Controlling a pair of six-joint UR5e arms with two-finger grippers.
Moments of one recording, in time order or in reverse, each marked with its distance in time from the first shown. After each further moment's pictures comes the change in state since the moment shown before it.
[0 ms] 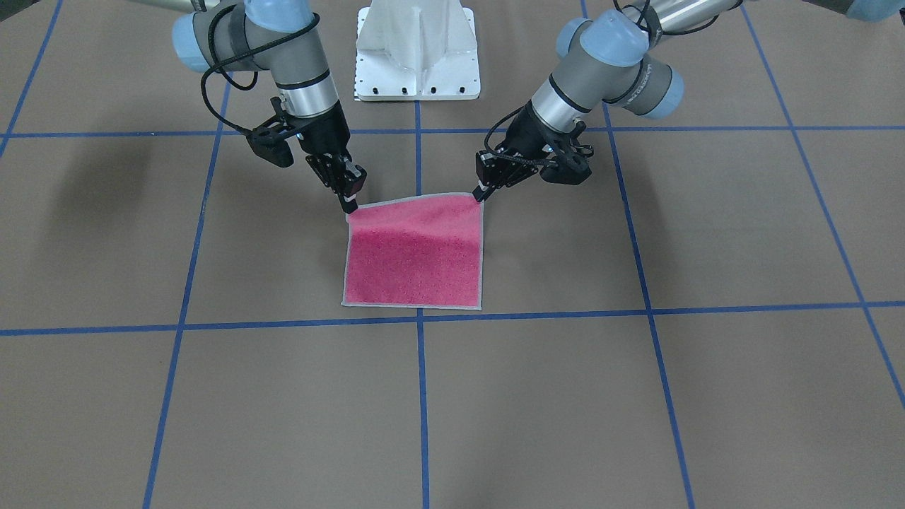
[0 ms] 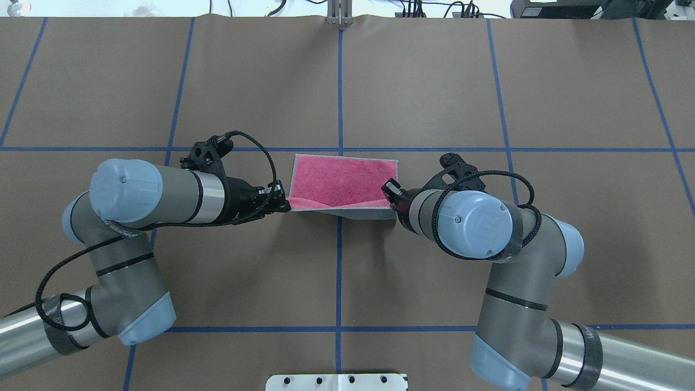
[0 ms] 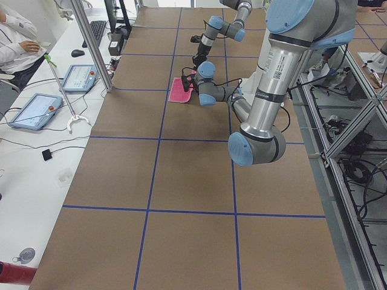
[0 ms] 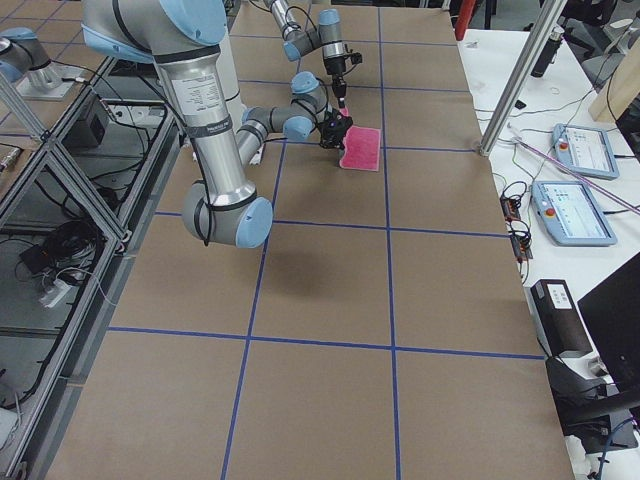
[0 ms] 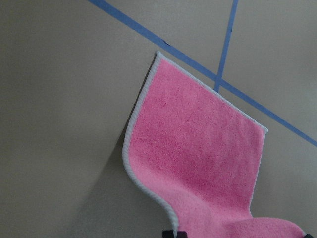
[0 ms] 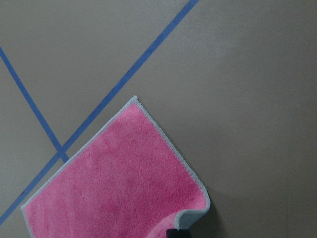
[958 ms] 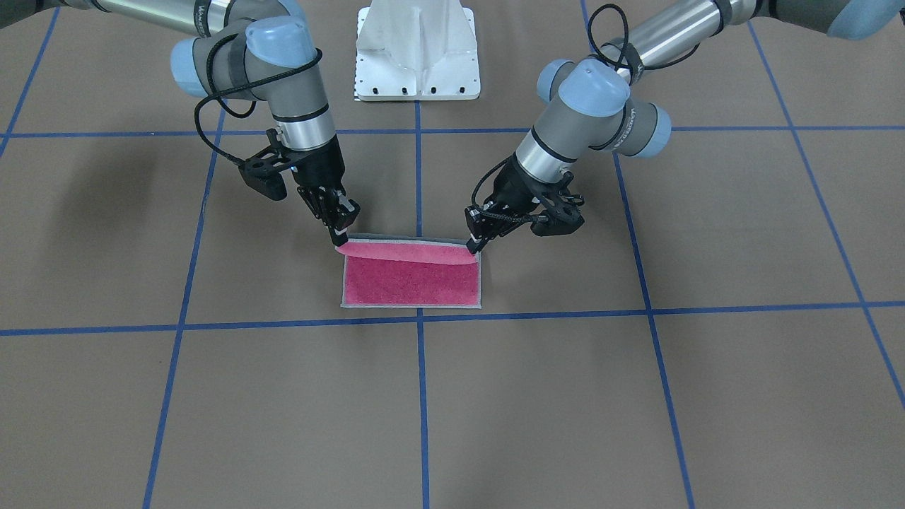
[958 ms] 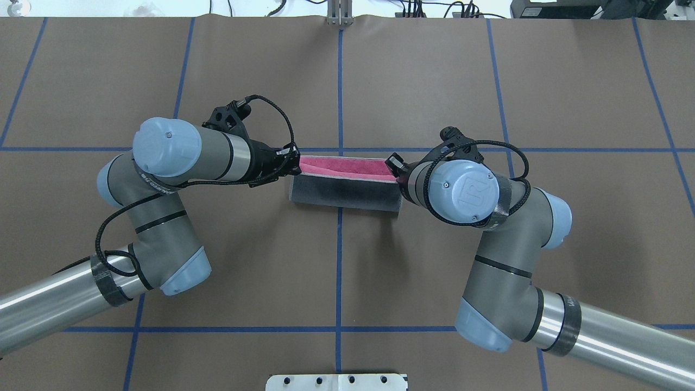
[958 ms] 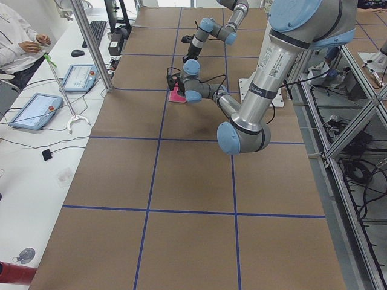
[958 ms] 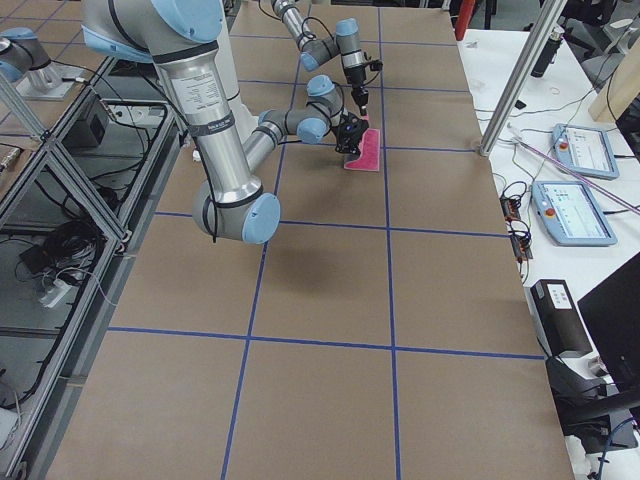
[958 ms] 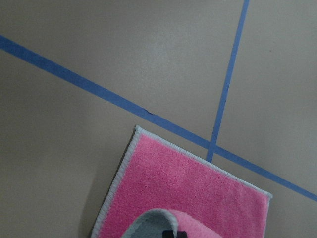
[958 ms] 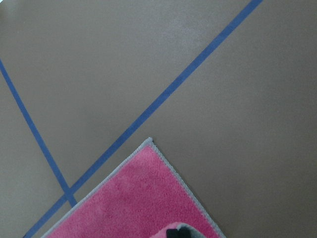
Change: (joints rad) left arm -0.070 -0.143 0.194 0.005 0.000 0.008; right arm 0.068 0.054 -0.101 0.001 0.002 -0.042
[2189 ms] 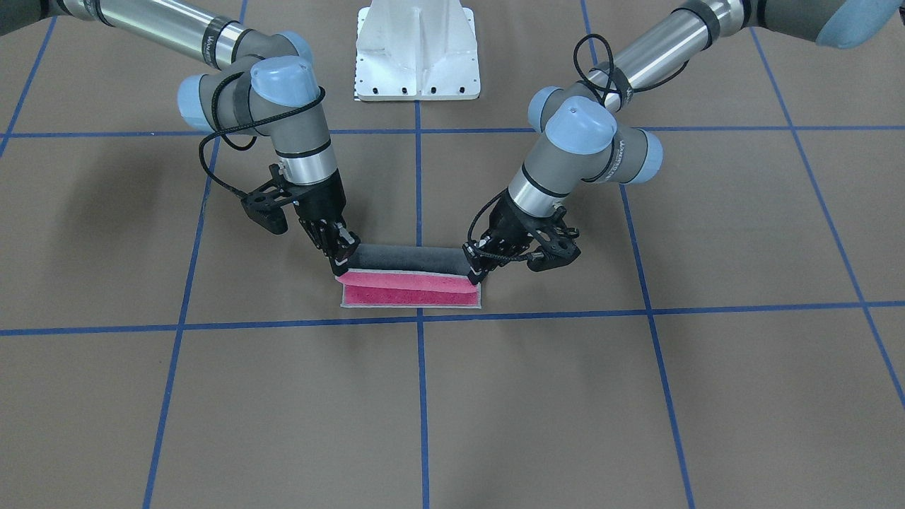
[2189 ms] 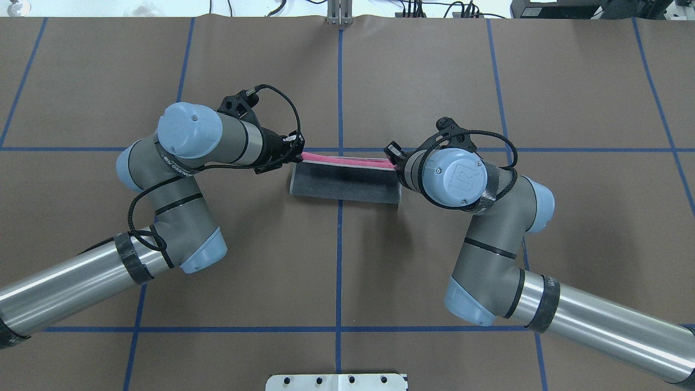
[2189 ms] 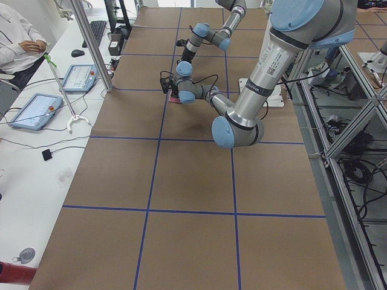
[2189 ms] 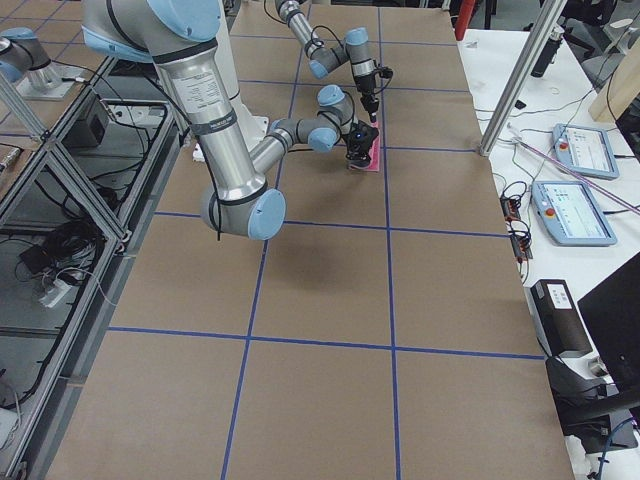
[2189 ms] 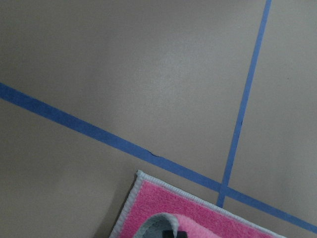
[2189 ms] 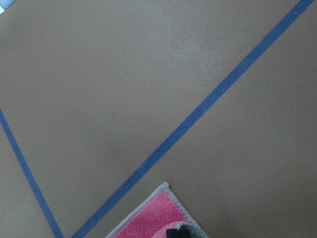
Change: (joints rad) left arm -0.028 -0.078 0.141 -0.002 0.000 0.002; right arm 0.028 0.046 -0.141 0.111 -0.001 -0.006
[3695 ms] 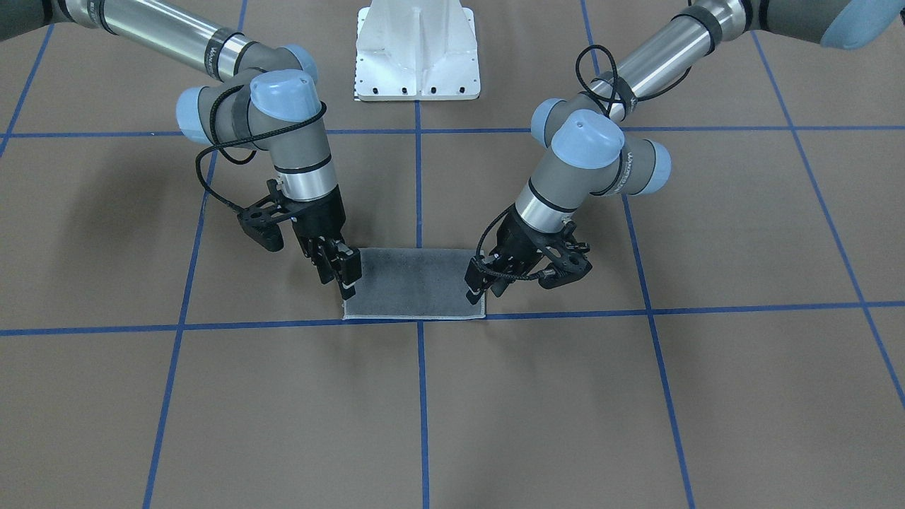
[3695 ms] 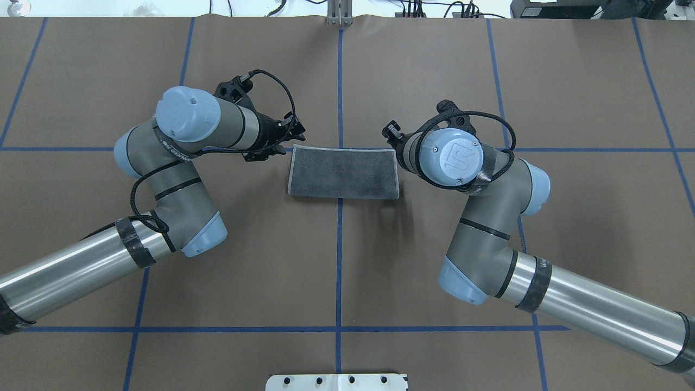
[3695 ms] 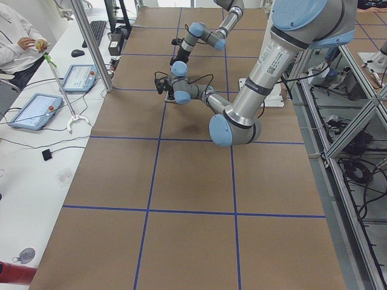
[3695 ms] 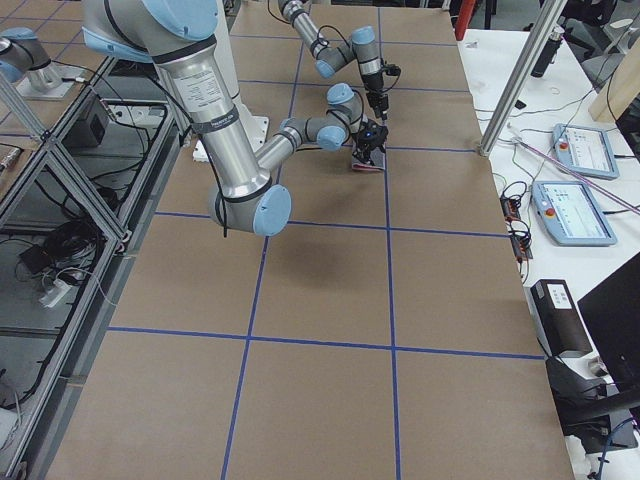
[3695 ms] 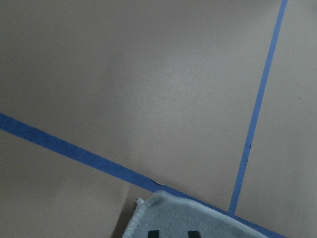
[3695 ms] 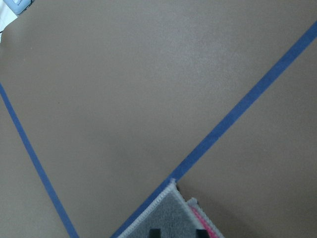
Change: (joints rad) left arm -0.040 -0.029 0.051 0.001 0.000 -0.011; right arm 0.049 0.033 -0.049 0.004 0.010 -0.003
